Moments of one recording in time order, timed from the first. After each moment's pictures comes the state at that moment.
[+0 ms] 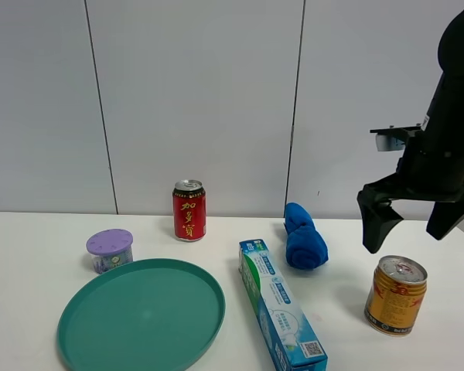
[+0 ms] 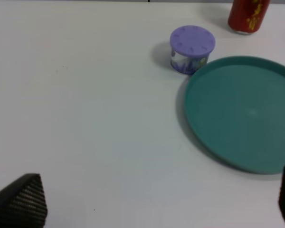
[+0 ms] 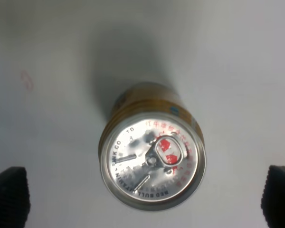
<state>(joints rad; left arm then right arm) 0.08 0.00 -0.51 -0.11 1.05 0.07 0.22 1.72 -1.22 -0.02 0.93 -0.10</state>
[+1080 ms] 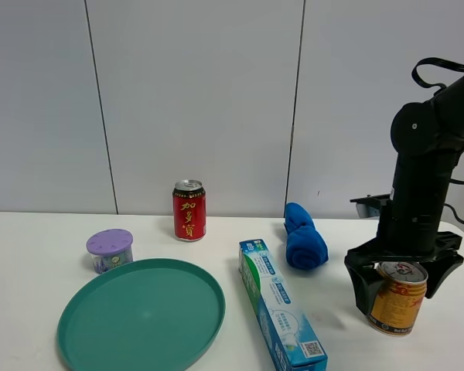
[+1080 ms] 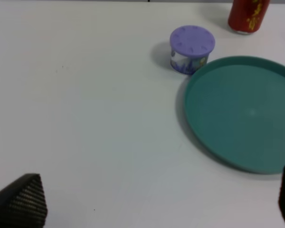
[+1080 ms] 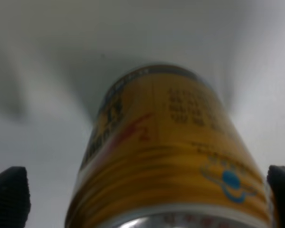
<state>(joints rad) 0.08 0.00 -0.51 -0.11 1.05 0.07 0.22 1.97 -1.22 -0.02 0.90 -0.10</state>
